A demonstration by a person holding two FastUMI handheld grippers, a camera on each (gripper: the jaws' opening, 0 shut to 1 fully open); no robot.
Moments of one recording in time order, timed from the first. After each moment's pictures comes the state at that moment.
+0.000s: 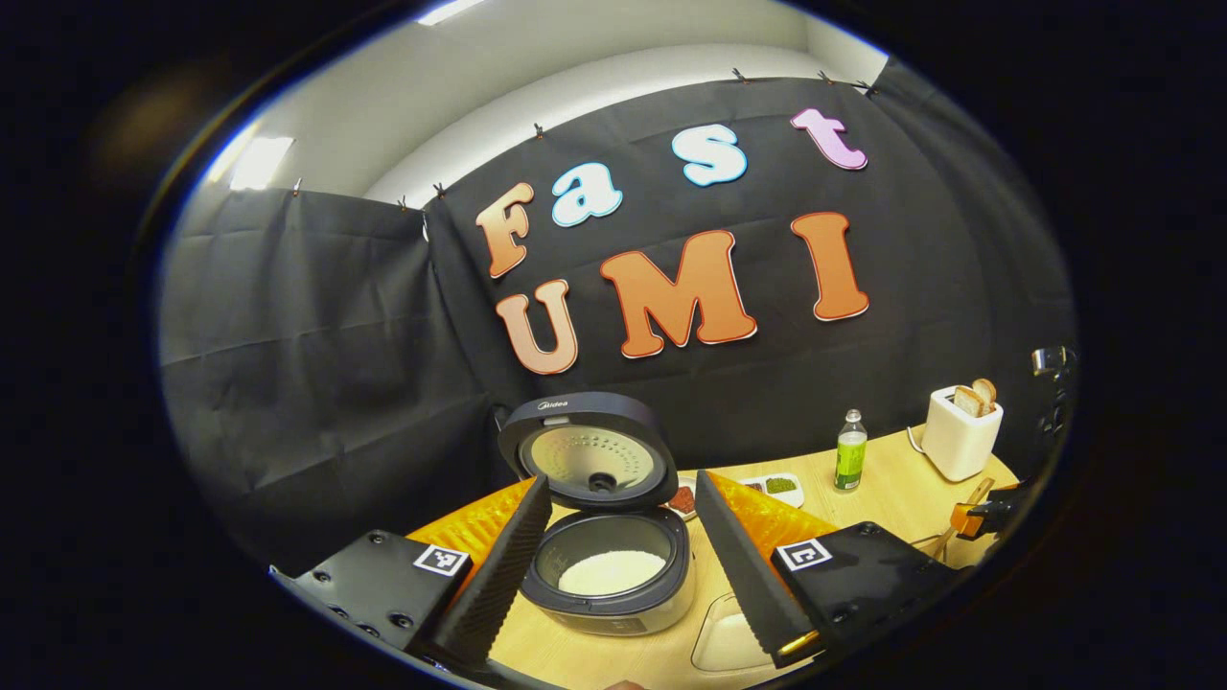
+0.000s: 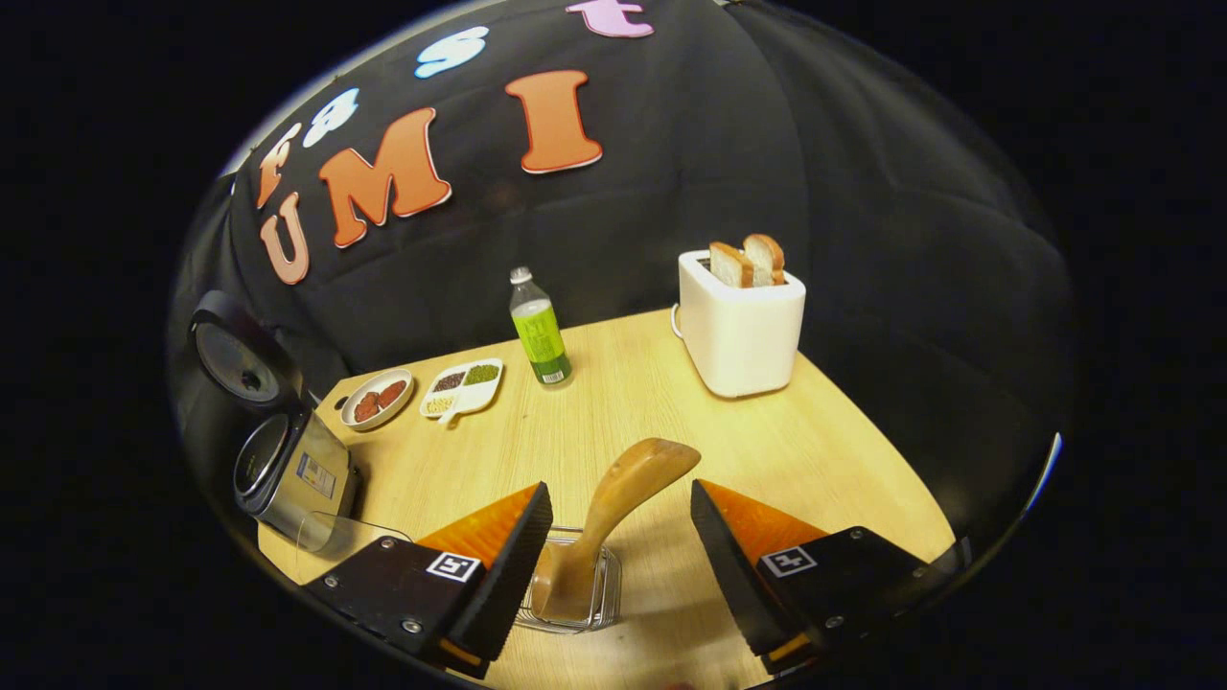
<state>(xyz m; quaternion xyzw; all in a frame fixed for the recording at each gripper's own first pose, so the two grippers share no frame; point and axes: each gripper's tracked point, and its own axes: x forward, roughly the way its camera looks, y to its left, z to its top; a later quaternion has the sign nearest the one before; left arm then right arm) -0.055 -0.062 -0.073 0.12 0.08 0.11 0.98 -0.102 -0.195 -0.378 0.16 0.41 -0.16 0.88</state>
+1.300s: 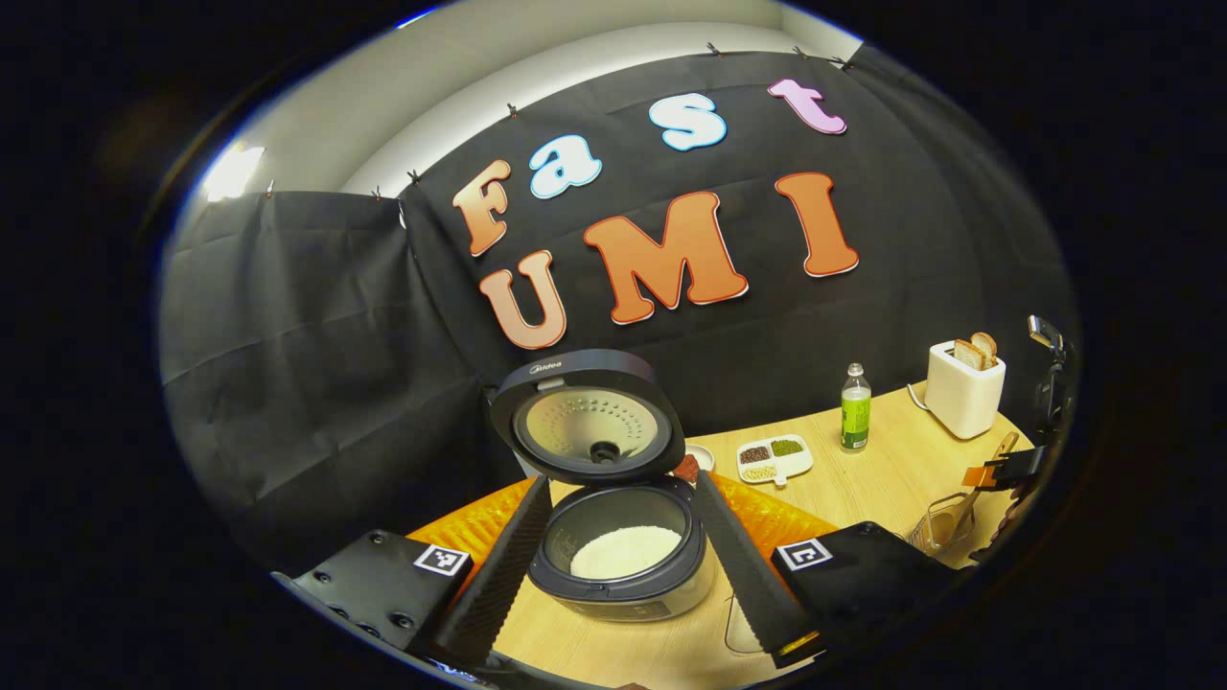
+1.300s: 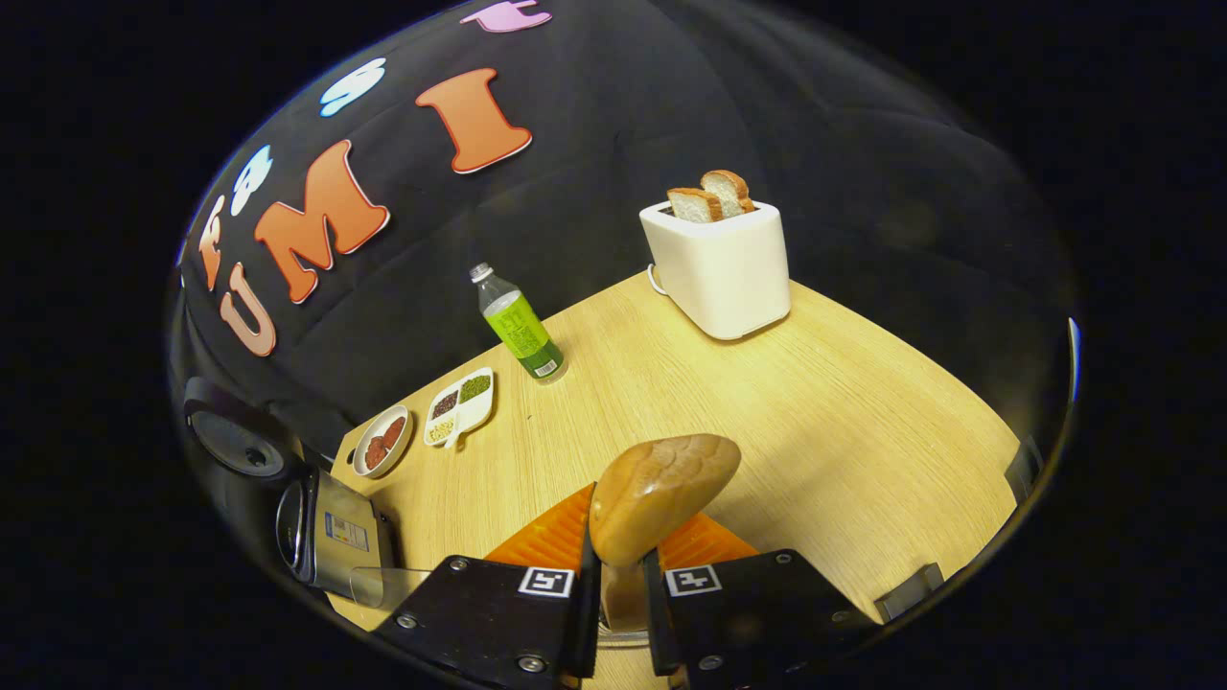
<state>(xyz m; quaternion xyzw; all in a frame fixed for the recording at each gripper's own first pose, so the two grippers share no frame) -0.047 -0.039 -0.116 0.13 0.14 0.09 0.98 -0.105 -0.169 -0.394 0.24 0.41 -0.21 0.85</state>
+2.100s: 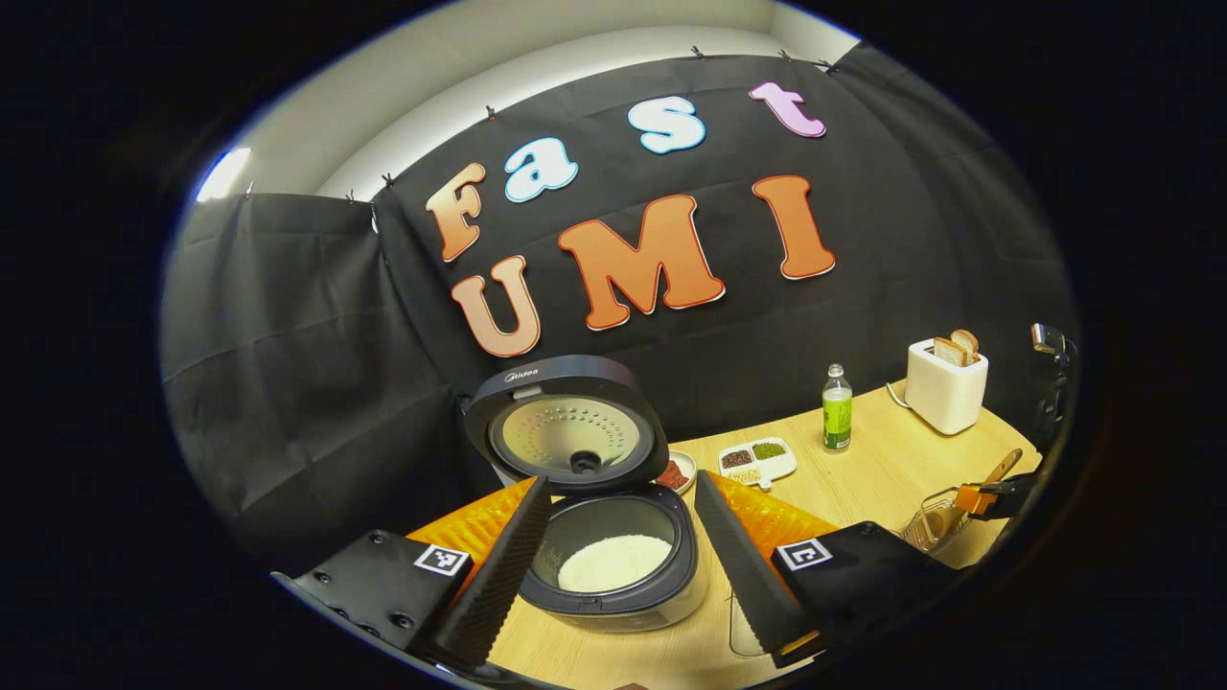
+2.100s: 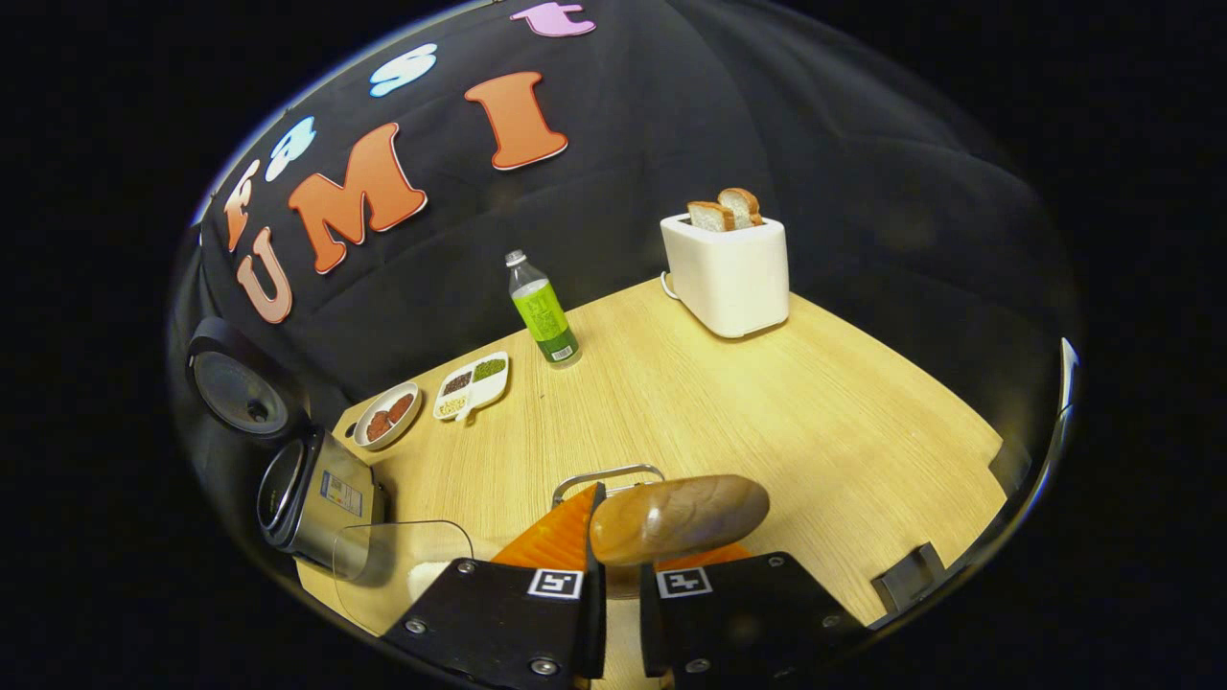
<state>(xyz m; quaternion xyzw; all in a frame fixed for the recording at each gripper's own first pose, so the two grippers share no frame) -0.031 -0.041 -0.115 0.14 0.13 0.04 0.98 -0.132 -0.140 -0.385 0.20 0.40 -0.20 0.87</state>
